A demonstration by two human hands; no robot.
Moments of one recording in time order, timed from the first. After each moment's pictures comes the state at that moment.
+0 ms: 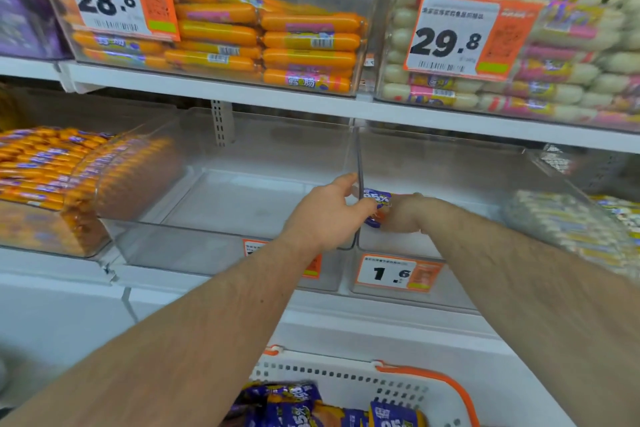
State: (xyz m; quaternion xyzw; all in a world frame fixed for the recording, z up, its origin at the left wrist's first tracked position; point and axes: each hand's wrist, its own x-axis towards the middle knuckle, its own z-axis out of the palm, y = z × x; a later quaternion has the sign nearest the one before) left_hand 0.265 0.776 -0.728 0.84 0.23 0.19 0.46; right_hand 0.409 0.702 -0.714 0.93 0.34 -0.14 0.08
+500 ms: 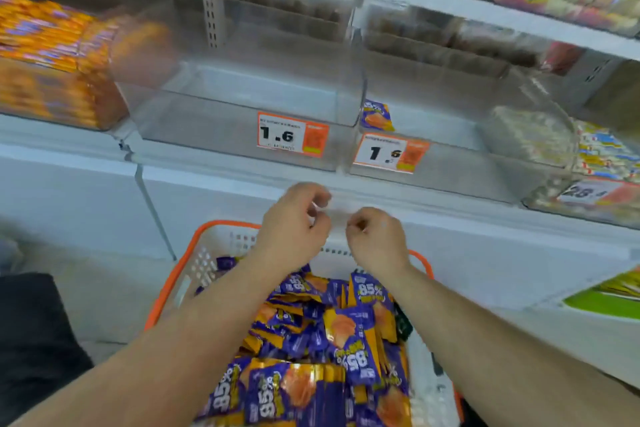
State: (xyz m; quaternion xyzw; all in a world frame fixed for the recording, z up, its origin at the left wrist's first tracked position) left_hand 0.127 0.696 -0.847 0.84 0.21 0.32 0.40; right_hand 0.246 0.586 -0.857 0.88 0.34 -0.06 -0.32
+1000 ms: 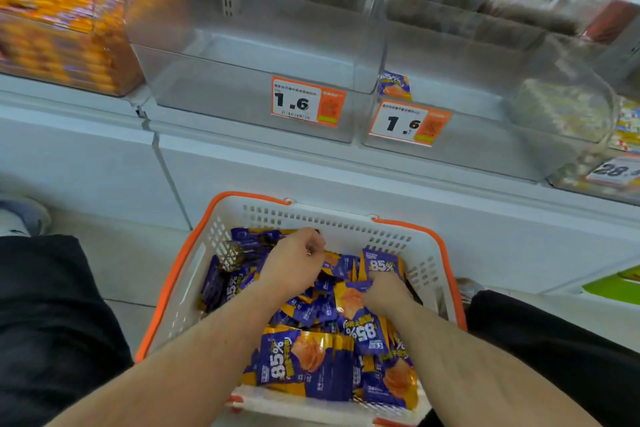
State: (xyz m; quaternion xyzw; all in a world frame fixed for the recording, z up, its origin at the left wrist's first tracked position) left_hand 0.091 0.667 -0.919 0.80 0.32 0.07 0.50; right_hand 0.241 0.528 -0.996 0.92 0.25 -0.31 0.03
